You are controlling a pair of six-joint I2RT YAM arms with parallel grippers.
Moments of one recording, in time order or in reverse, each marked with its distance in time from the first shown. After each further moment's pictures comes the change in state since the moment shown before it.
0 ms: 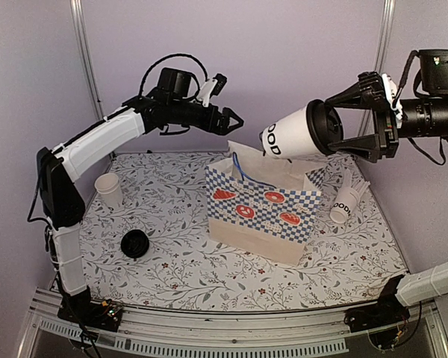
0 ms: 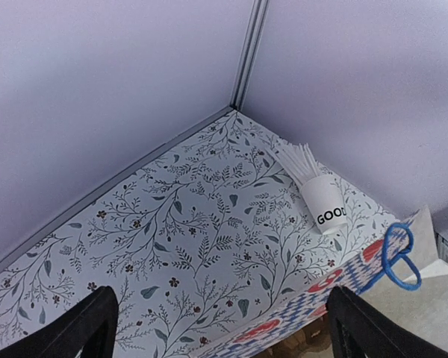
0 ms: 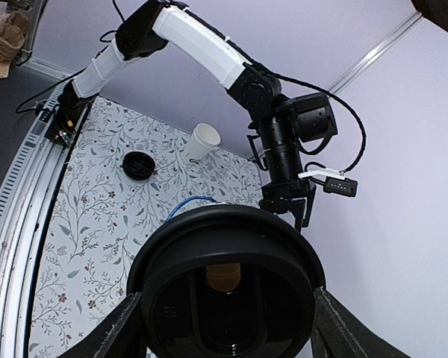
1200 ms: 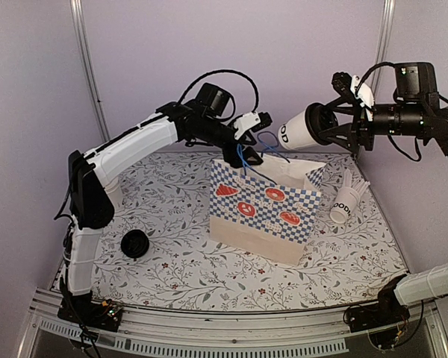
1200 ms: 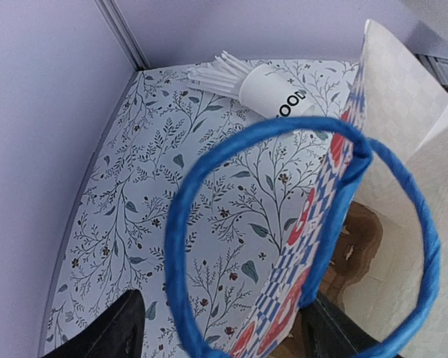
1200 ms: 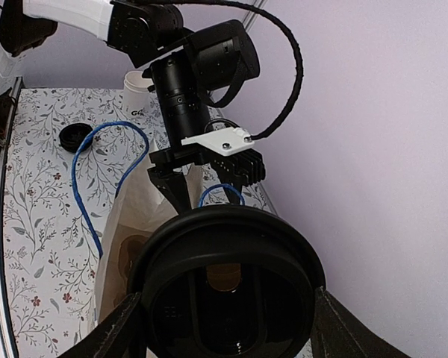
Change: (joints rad) left arm -0.140 0.222 0.253 -0.280 0.067 0.605; right arm -0.293 0.021 -0.204 0.180 0.014 0.161
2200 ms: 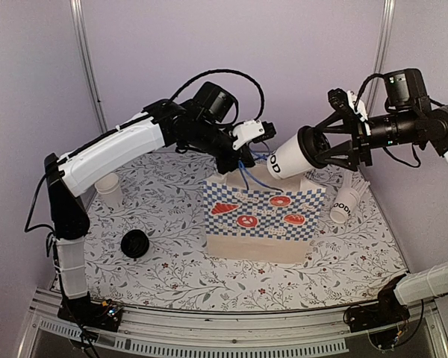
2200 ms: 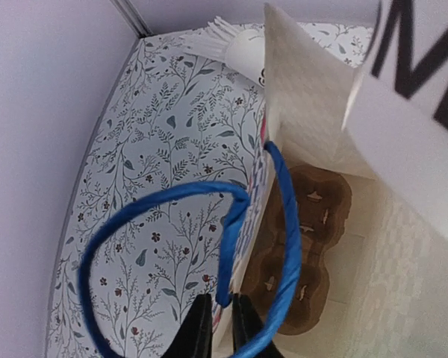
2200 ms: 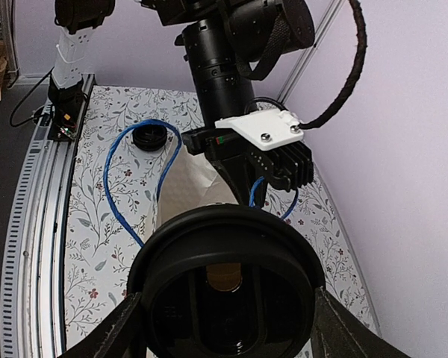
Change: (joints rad) left arm -0.131 -0.202 -0.165 -0.116 -0.240 -0.029; right arm 0.012 0.015 -0.018 -0.114 -0.213 -0.040
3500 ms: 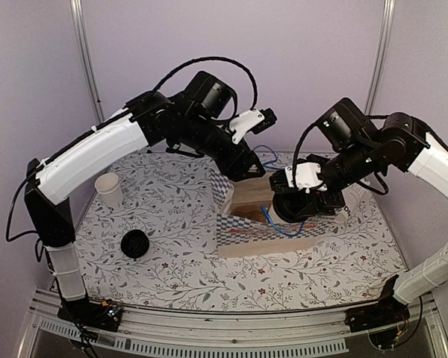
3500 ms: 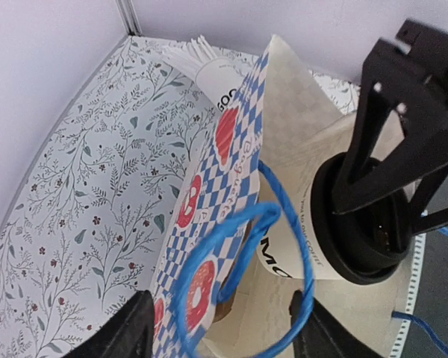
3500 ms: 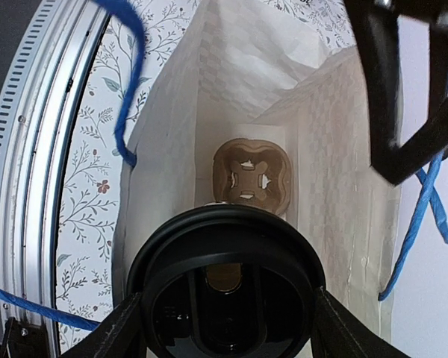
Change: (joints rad) left arm -0.097 -0.075 0.037 -0.098 -0.003 -0.355; right arm 0.424 0.150 -0.054 -0.192 0.512 -0.152
